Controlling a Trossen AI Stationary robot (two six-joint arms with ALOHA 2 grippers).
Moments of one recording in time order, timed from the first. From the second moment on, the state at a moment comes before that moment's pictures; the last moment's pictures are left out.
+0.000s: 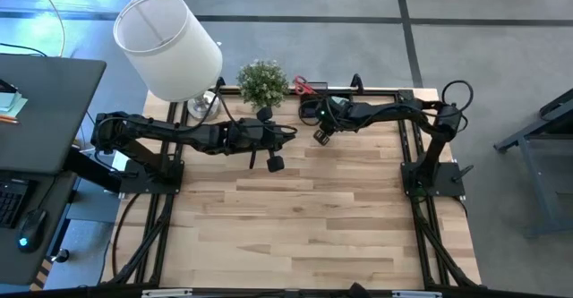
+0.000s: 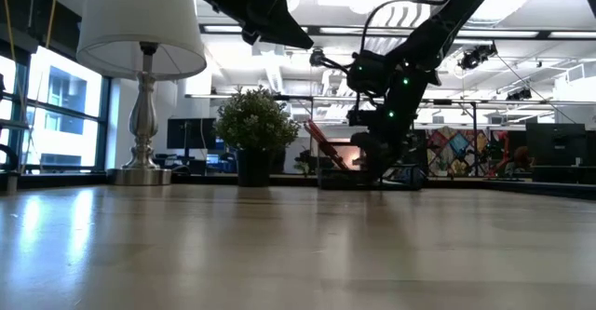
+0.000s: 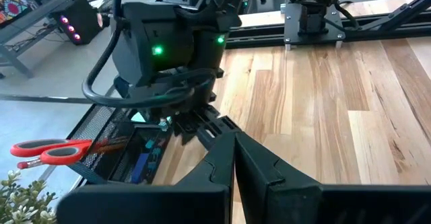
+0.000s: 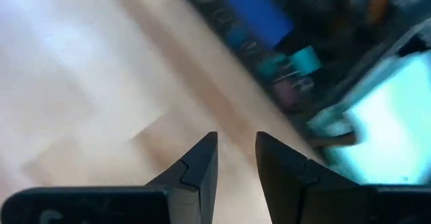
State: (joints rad) left arm 0.16 1.47 1.00 0.05 -0.28 0.13; right arm -0.48 1.78 0.98 -0.28 0.22 0.11
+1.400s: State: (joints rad) left arm 0.16 1.45 1.00 0.05 -0.19 -0.01; right arm -0.45 1.62 0.98 -0.22 0.08 0.12
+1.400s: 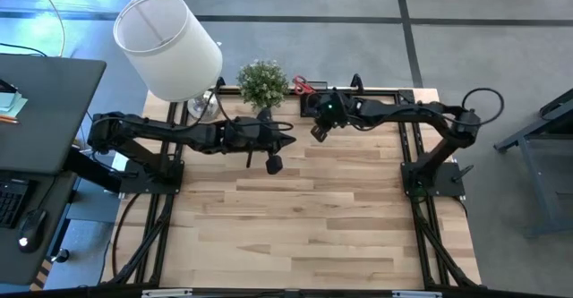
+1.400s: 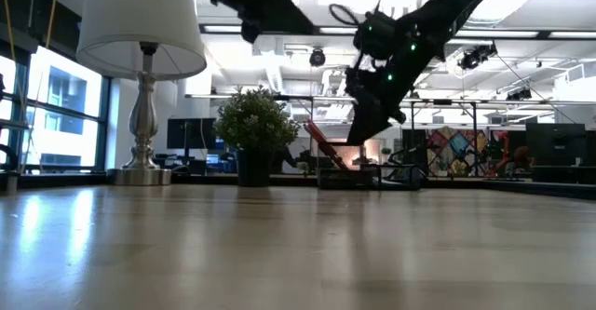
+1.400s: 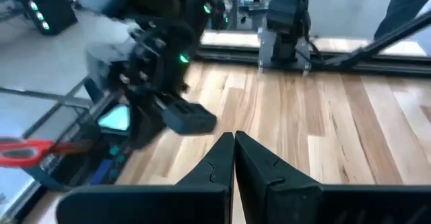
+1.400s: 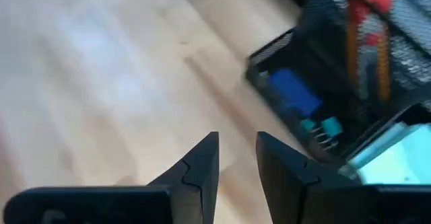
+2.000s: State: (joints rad) left arm 0.02 1.14 0.90 0.01 -0.30 0.11; right arm -0.27 1.26 0.96 -0.42 0.30 0.05
